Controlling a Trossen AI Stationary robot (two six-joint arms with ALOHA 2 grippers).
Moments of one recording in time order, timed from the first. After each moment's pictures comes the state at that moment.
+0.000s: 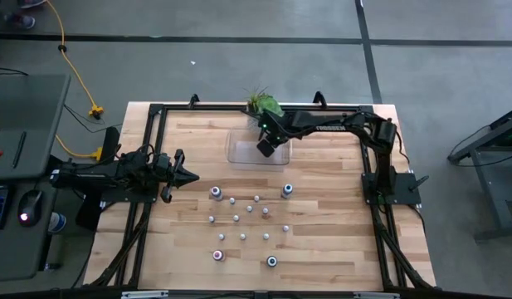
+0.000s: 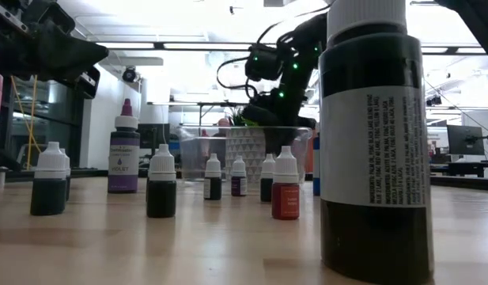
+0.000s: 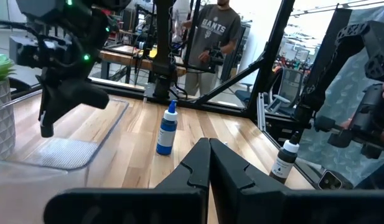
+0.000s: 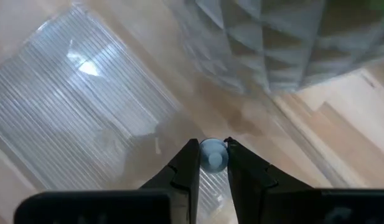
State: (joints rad) left arm -0.01 0.01 0.02 0.05 0.10 -0.21; right arm -0.36 1.97 1.42 -0.61 0.17 0.40
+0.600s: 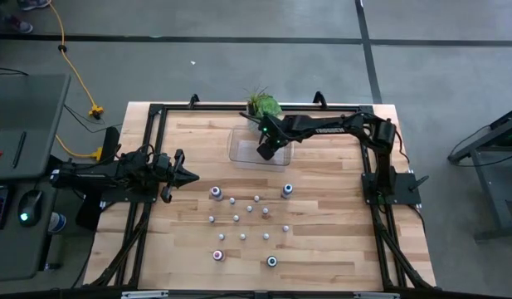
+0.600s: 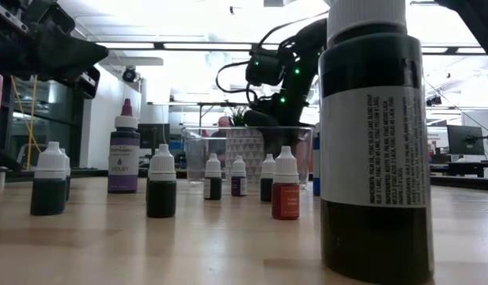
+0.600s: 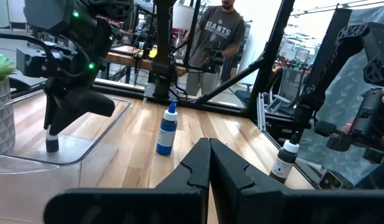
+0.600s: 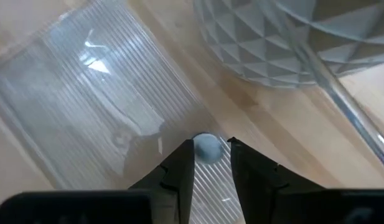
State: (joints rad) left arm -0.01 0.01 0.02 0.05 0.10 -0.21; right arm -0.36 1.97 1.38 -0.54 0.14 0.39
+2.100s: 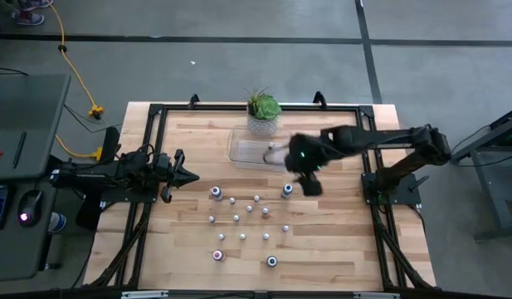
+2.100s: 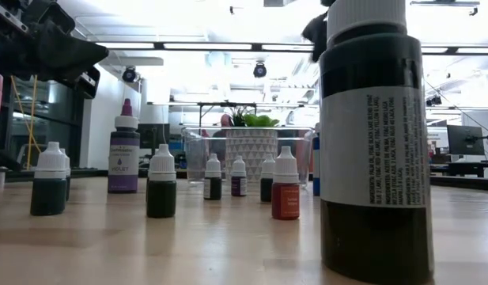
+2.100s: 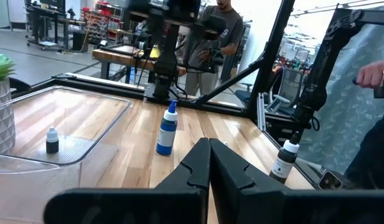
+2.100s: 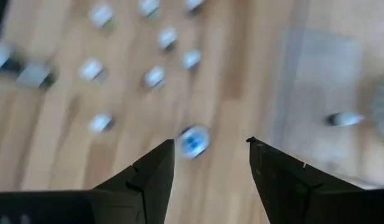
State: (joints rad) left arm -0.01 0.01 0.02 0.05 0.10 -0.21; right arm -0.01 1.47 1.38 -0.99 -0.11 -0.14
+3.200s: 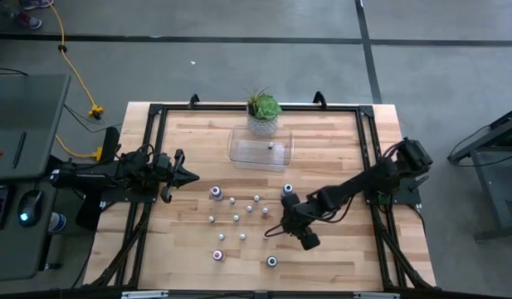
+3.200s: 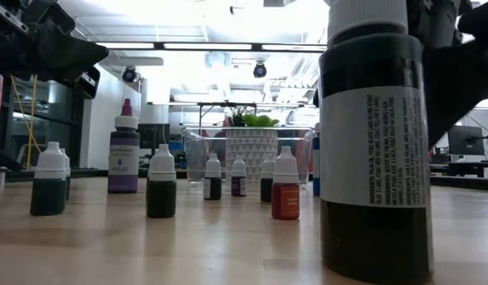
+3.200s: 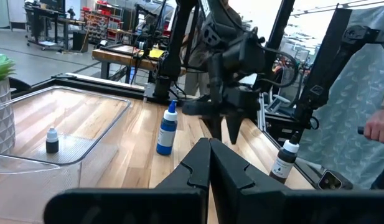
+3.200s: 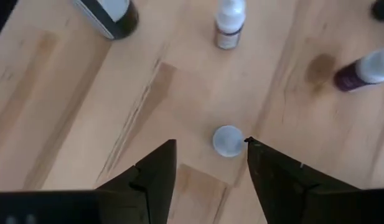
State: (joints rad) left arm -0.01 0.01 0.02 0.05 0.10 -0.21; right arm 0.38 1.72 0.97 -0.30 -0.09 0.03
